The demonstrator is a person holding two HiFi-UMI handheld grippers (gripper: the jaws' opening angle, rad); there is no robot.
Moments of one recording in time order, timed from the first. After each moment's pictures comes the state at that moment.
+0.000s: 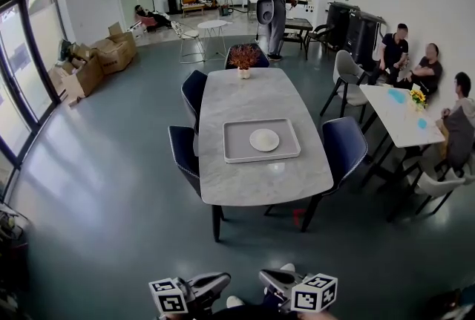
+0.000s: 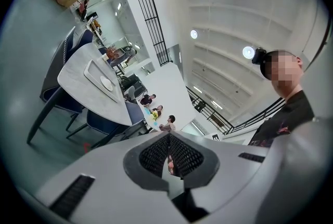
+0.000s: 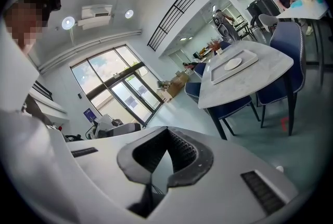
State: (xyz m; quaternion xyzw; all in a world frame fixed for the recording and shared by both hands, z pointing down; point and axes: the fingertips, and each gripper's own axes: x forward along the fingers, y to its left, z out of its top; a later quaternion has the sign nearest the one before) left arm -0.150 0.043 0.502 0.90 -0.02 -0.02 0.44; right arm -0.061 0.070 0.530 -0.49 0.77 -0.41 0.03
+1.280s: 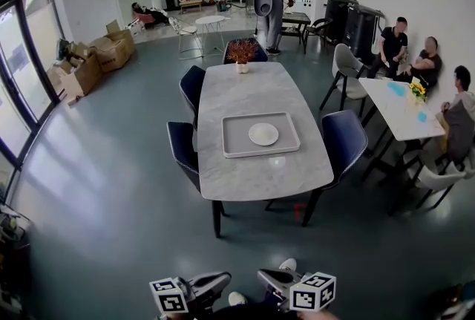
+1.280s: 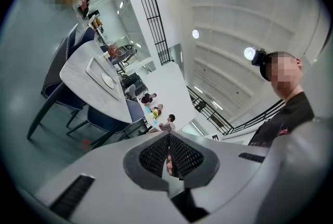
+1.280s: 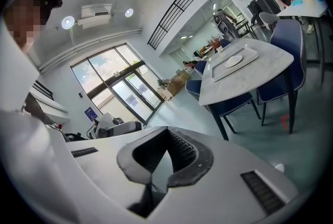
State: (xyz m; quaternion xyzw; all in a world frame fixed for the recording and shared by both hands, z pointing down) left arm -0.153 0.051 0.511 0.89 -0.02 -0.02 0.46; right arm -0.072 0.078 0.541 -0.48 0.77 -0.42 0.03
